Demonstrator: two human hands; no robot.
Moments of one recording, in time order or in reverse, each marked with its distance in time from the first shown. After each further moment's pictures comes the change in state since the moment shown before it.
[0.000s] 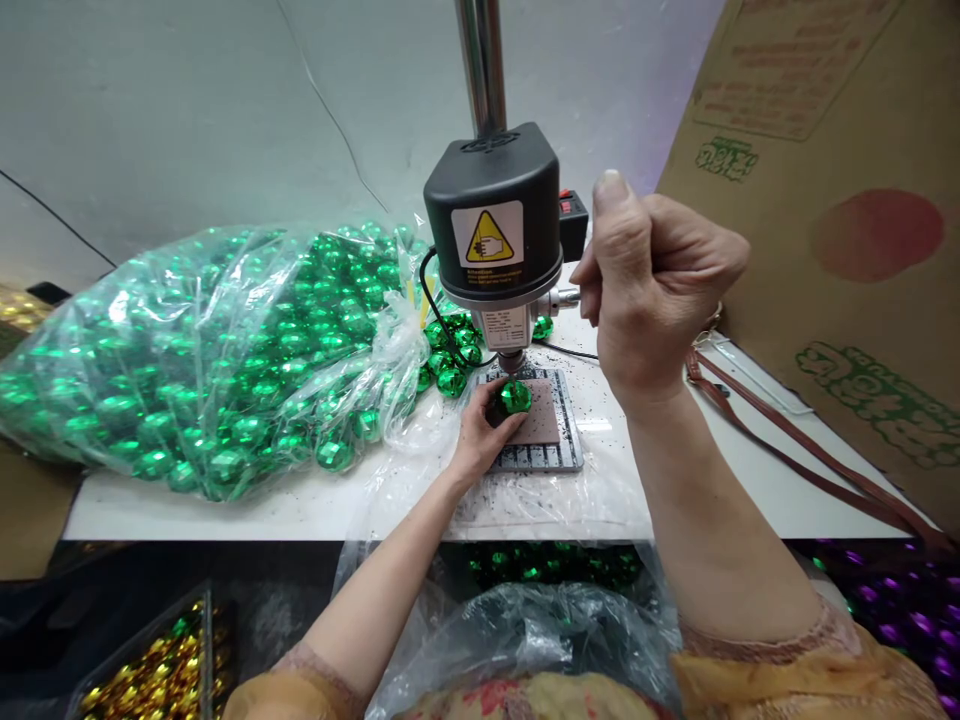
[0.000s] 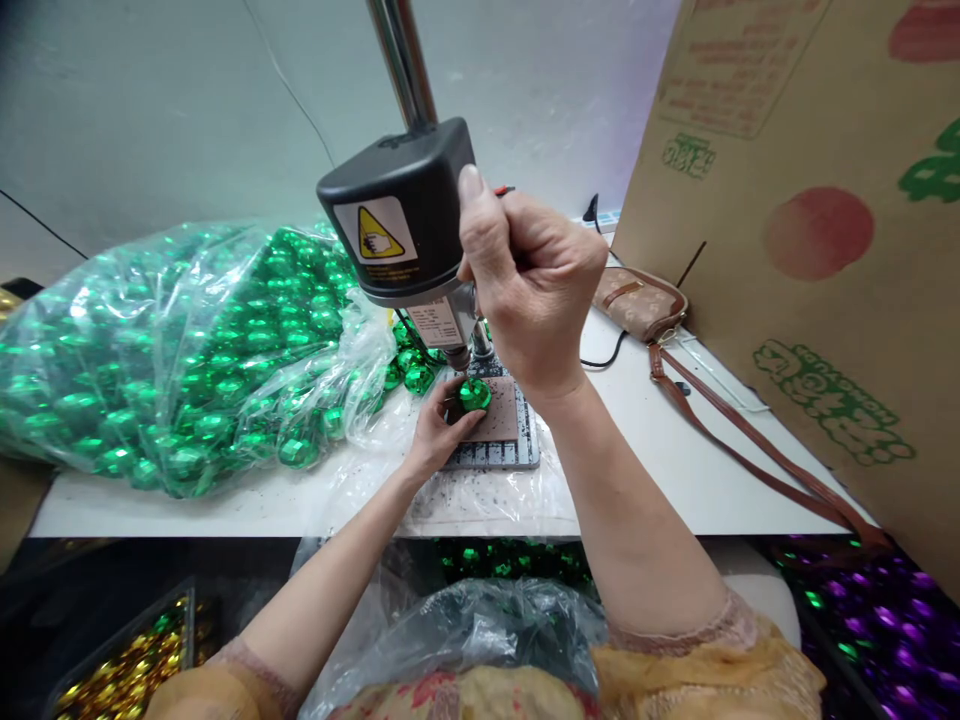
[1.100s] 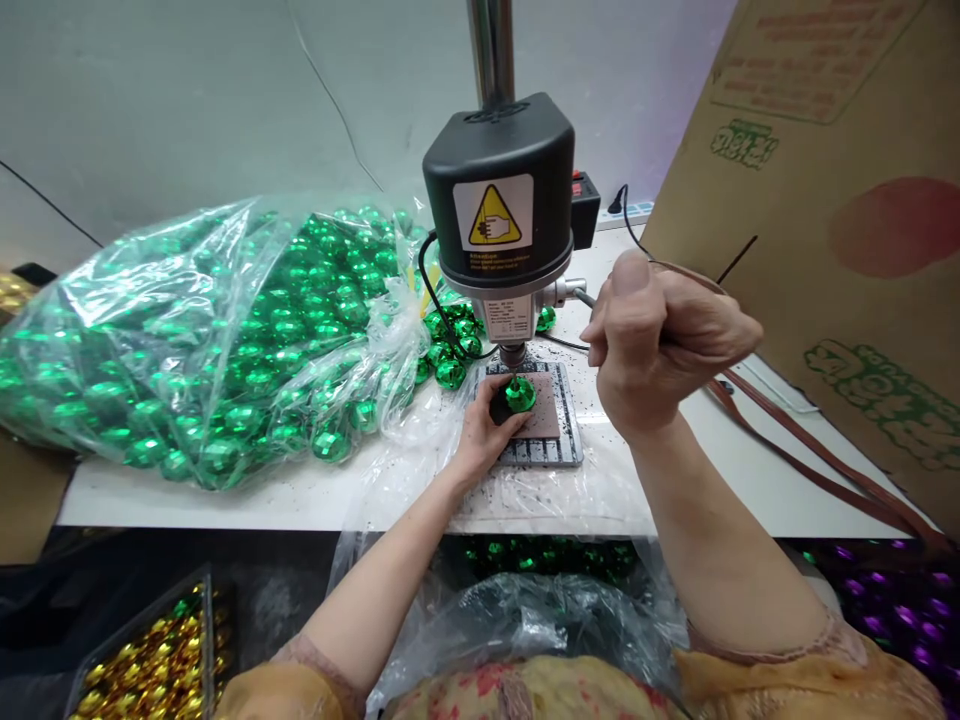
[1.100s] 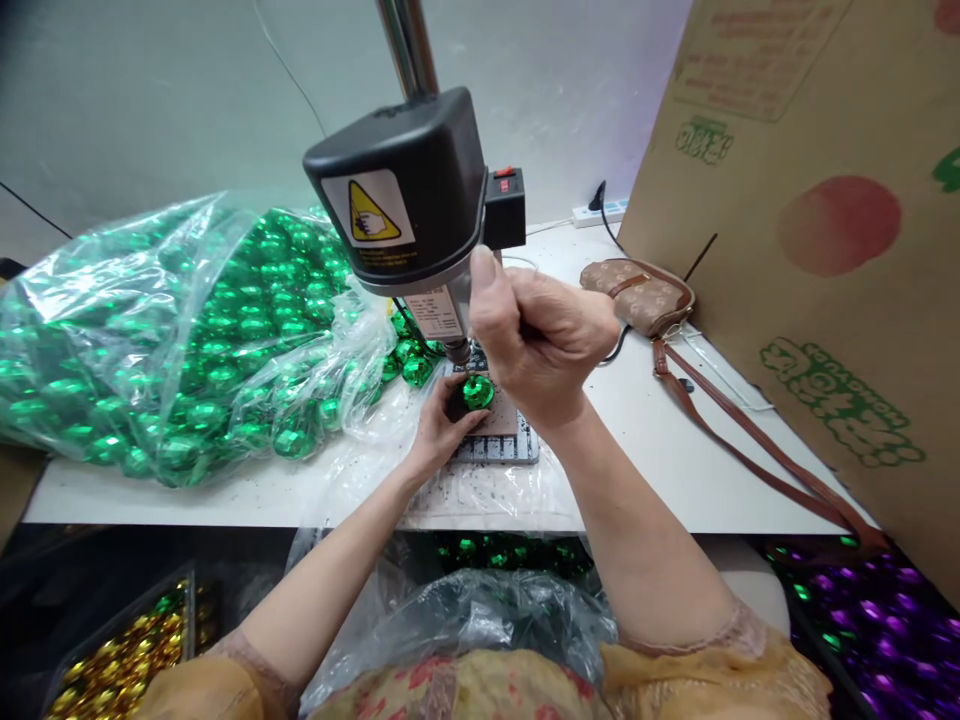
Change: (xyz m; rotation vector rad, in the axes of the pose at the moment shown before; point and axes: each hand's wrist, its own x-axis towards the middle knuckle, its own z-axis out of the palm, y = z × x) left_hand -0.004 0.006 0.004 0.007 -0.017 0.055; right_hand -0.033 0.015 -0.015 -0.066 0.003 -0.105
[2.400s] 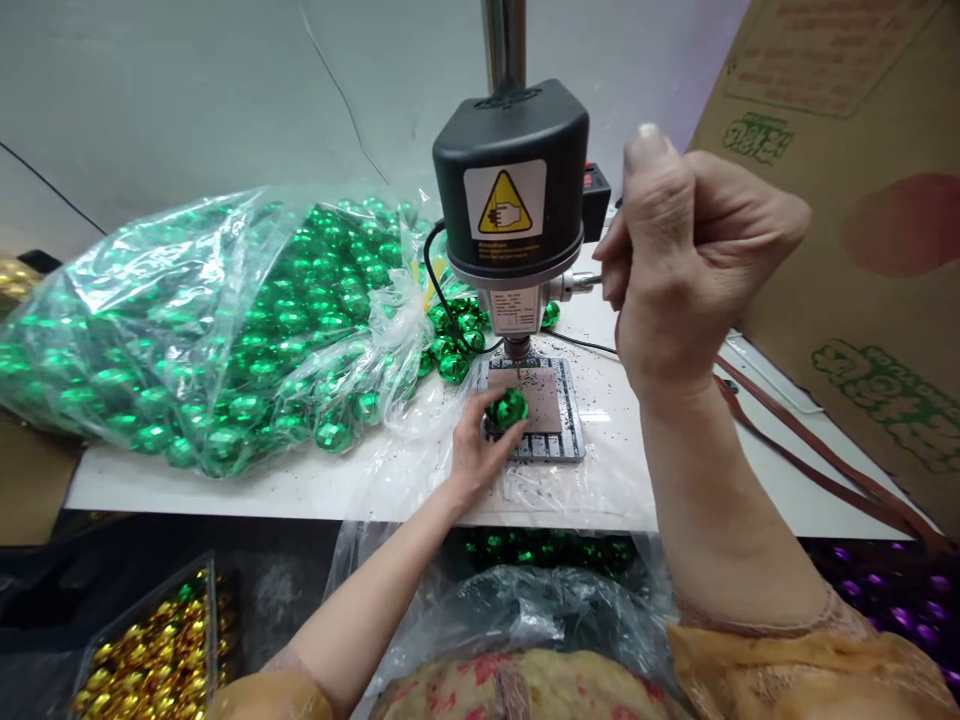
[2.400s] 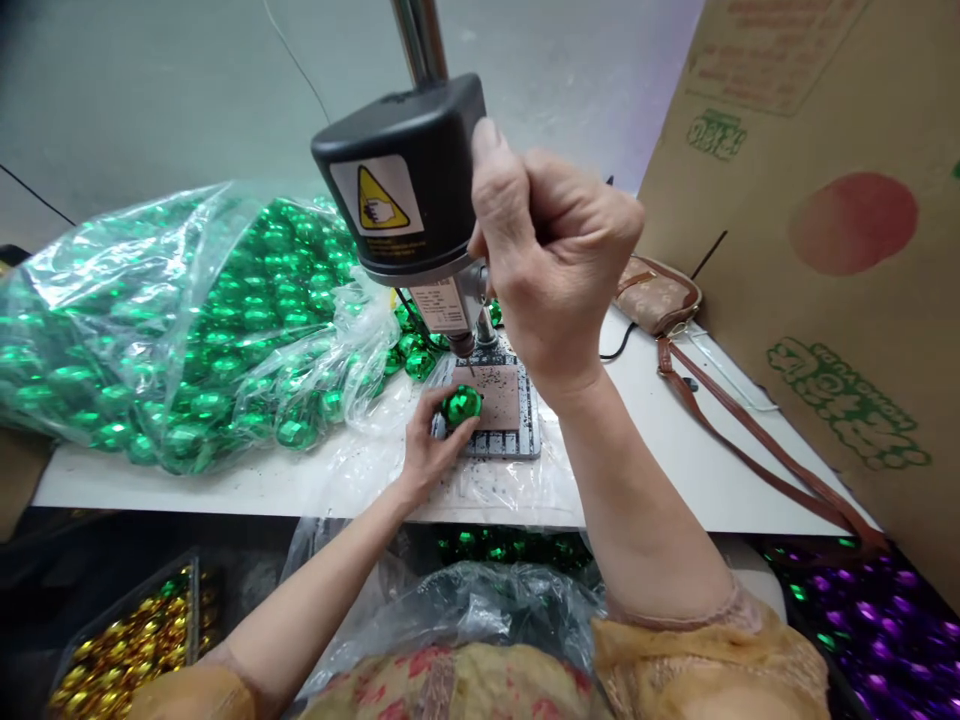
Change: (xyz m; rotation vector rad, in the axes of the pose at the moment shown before) left_hand -0.034 0.016 -0.007 0.213 0.157 0.157; right_hand 0.038 -0.010 0.014 0.051 -0.017 0.084
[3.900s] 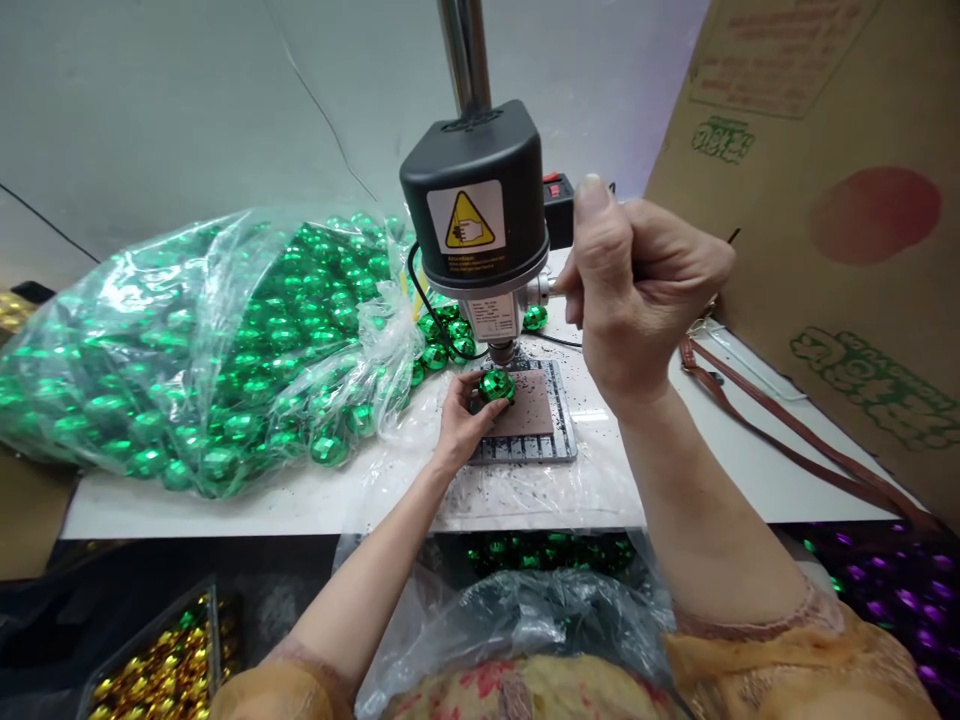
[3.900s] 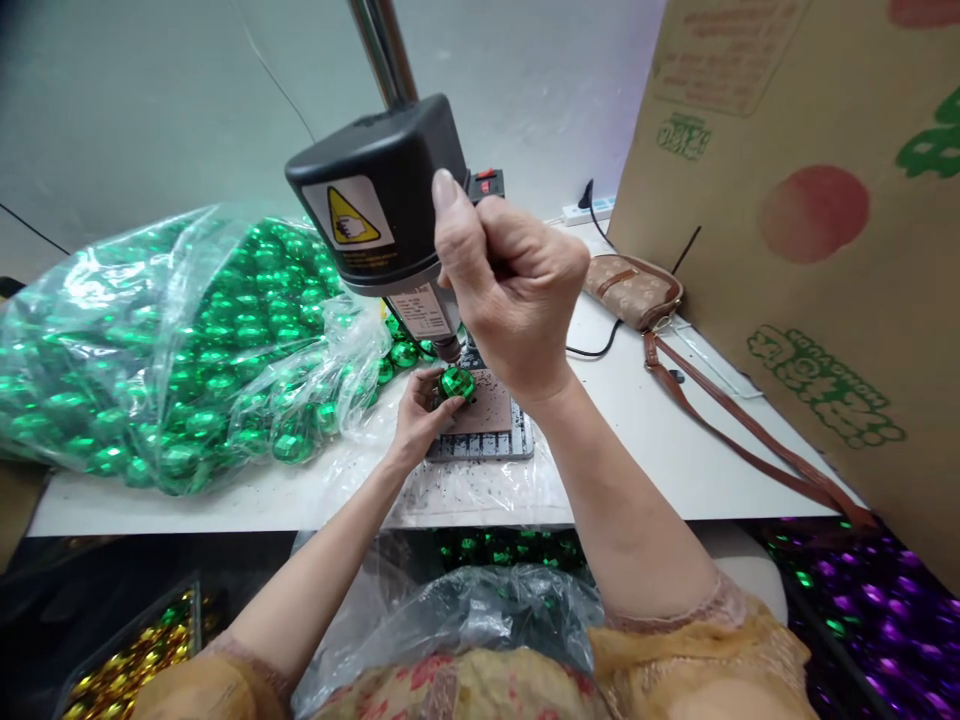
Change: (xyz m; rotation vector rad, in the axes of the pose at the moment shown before) left_hand 0.038 -0.032 0.008 -0.416 -0.002 -0.381; right_hand -0.012 0.000 -0.003 0.019 0.020 -0.016
